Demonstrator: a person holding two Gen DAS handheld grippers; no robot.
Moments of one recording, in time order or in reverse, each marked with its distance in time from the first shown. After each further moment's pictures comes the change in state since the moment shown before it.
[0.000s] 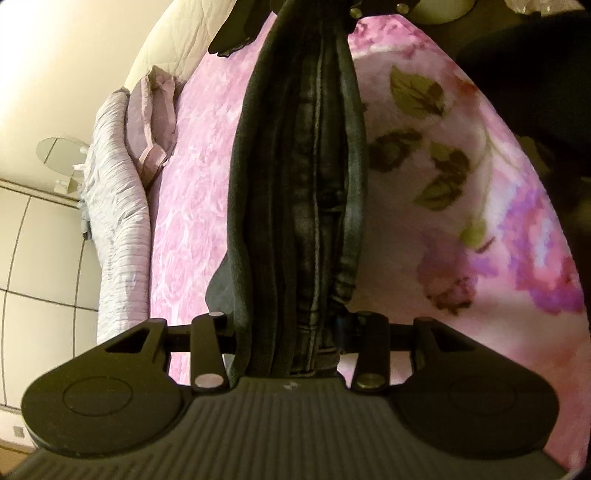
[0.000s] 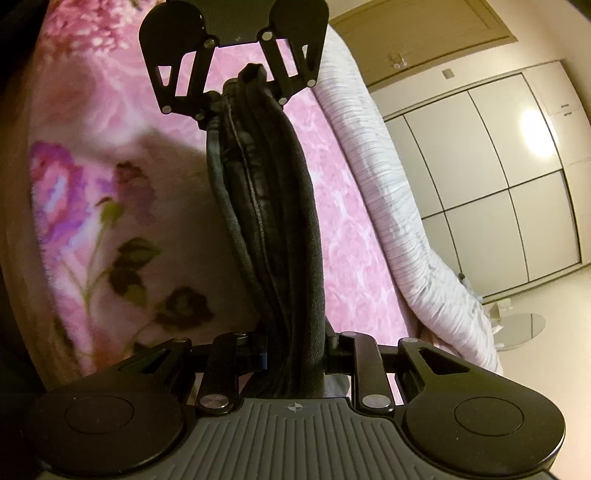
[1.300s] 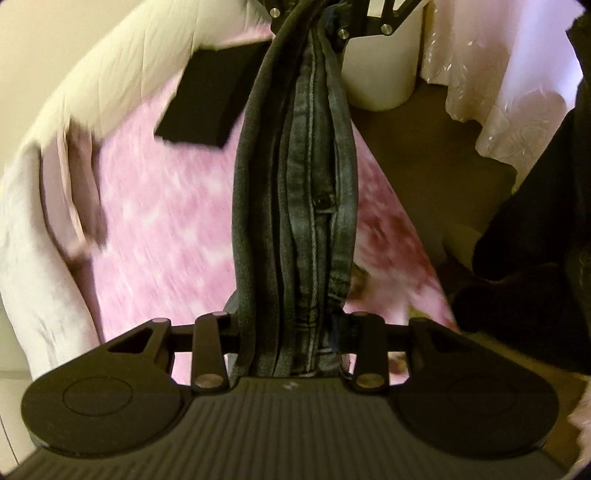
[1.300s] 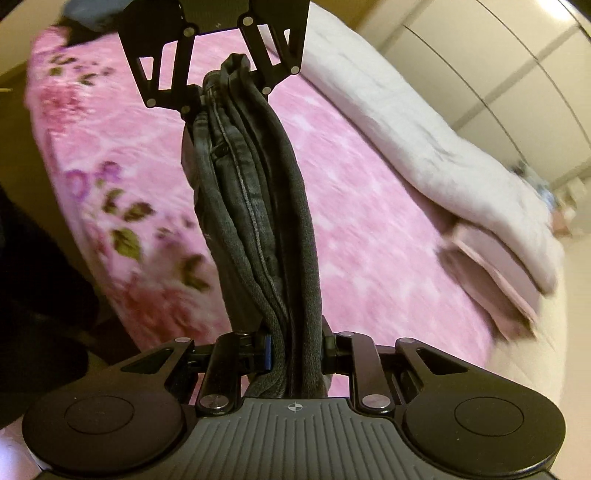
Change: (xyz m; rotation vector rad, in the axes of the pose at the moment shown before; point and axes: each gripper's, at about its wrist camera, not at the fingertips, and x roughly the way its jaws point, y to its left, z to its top) left arm -0.033 0.256 0.282 0.059 -0.086 -0.462; right arm -0.126 -0.332 -0.154 0.286 0.202 0.361
